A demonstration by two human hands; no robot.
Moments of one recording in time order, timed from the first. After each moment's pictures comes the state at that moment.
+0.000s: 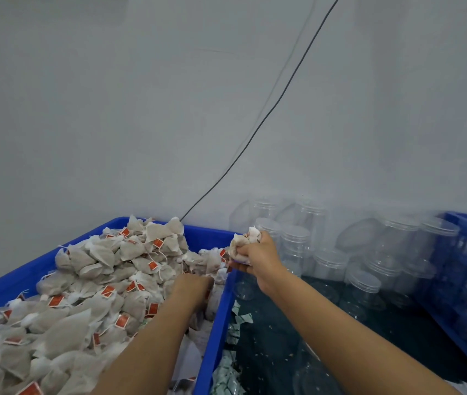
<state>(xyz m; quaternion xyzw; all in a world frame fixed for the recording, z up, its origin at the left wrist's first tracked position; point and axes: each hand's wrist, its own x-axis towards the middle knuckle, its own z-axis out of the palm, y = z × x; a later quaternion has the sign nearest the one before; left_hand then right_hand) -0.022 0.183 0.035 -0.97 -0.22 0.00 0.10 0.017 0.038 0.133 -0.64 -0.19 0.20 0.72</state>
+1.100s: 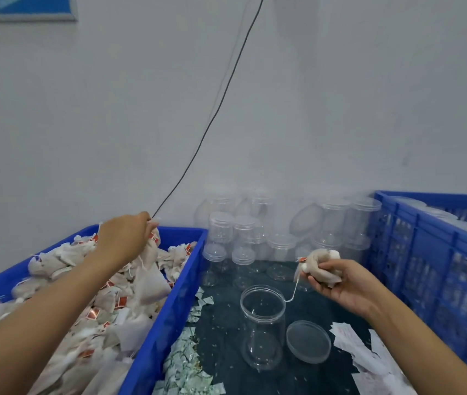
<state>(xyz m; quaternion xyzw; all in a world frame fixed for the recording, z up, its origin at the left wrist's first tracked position) -0.096 0.146 0.163 -0.90 -0.29 -0.31 0.13 0.061 -0.223 0.124 -0.48 -0.09 0.32 0.81</state>
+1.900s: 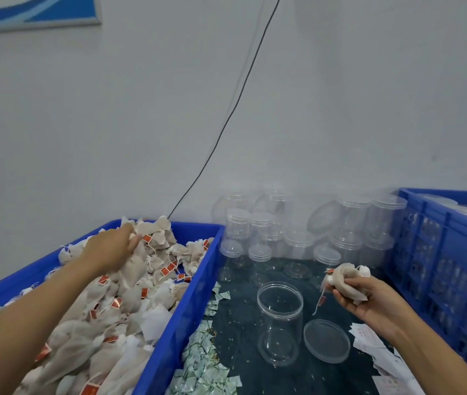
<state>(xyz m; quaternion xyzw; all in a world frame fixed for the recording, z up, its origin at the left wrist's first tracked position) -0.147 0.189 0.139 -0.92 -0.33 -0.21 0.05 0.058 -0.233 0.092 -0.47 -0.09 0.27 0.84</state>
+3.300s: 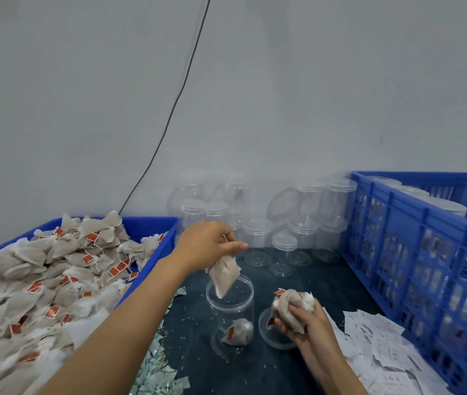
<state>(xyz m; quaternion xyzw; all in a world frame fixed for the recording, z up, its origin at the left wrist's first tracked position) -0.006 -0.017 0.139 -0.97 -0.05 -0.20 -0.16 0.040 -0.224 -0.004 -0.47 -0.06 0.18 0.86</state>
